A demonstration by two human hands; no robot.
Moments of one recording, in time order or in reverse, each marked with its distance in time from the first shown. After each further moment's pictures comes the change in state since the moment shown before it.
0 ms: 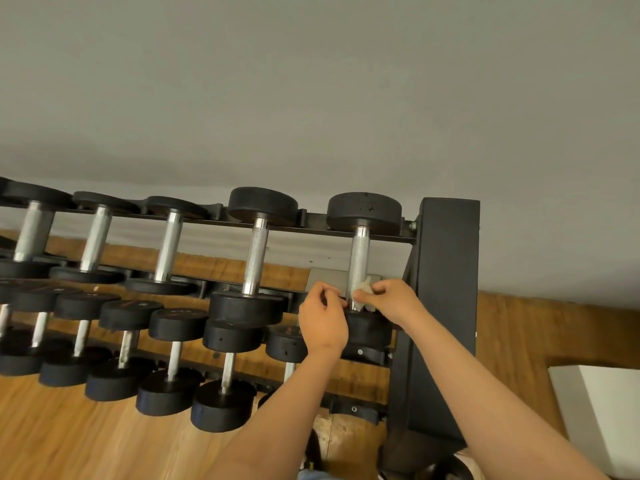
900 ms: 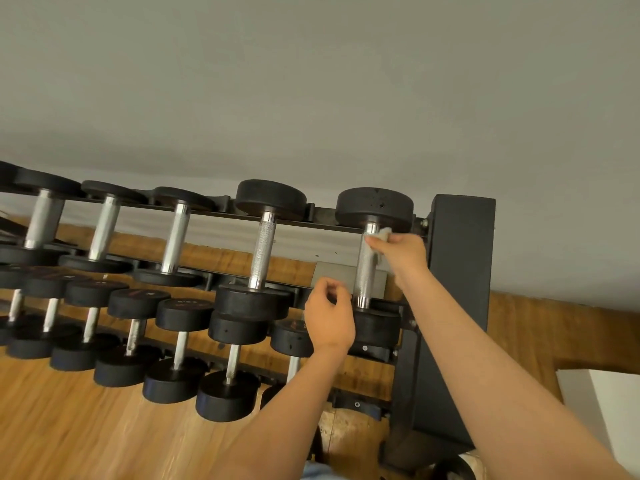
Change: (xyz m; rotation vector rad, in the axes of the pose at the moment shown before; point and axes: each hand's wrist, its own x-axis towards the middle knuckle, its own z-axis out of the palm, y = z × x) left_hand 0.002 -0.002 0.001 -0.019 0.012 0.009; right_hand 0.028 -0.055 -0.016 0.491 0.287 0.044
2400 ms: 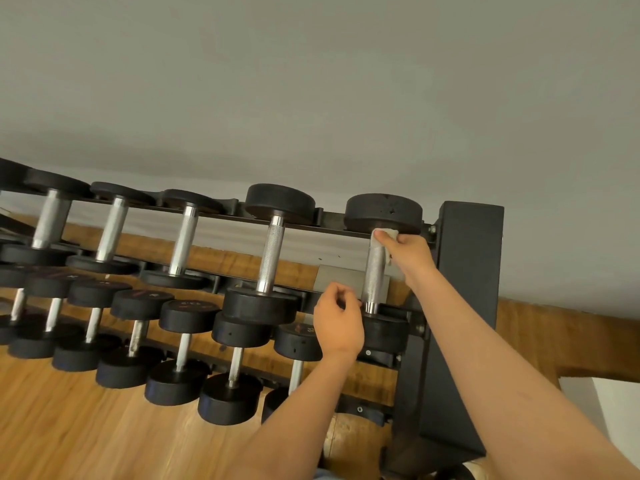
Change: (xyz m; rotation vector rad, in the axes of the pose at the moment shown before) left_hand 0.000 0.002 -0.003 -0.006 -0.036 -0.005; right_hand 0.015 -0.002 0.003 -0.097 -0.023 -0.049
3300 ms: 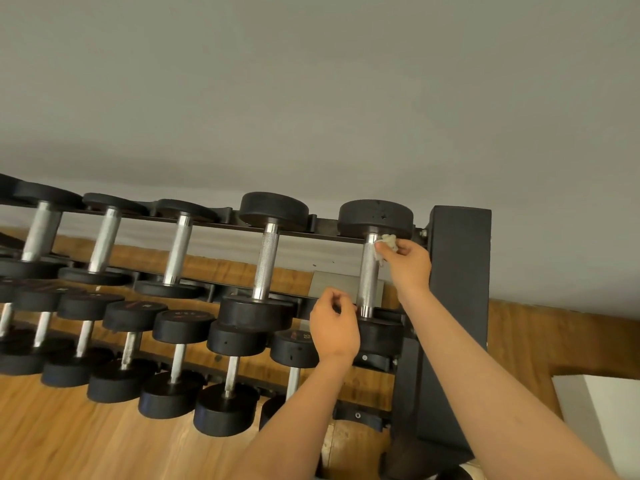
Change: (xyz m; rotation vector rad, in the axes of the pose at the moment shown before) left_hand 0.000 0.000 -0.001 0.019 -0.001 0.007; right_hand -0.016 0.017 0.002 0.107 0.172 -0.122
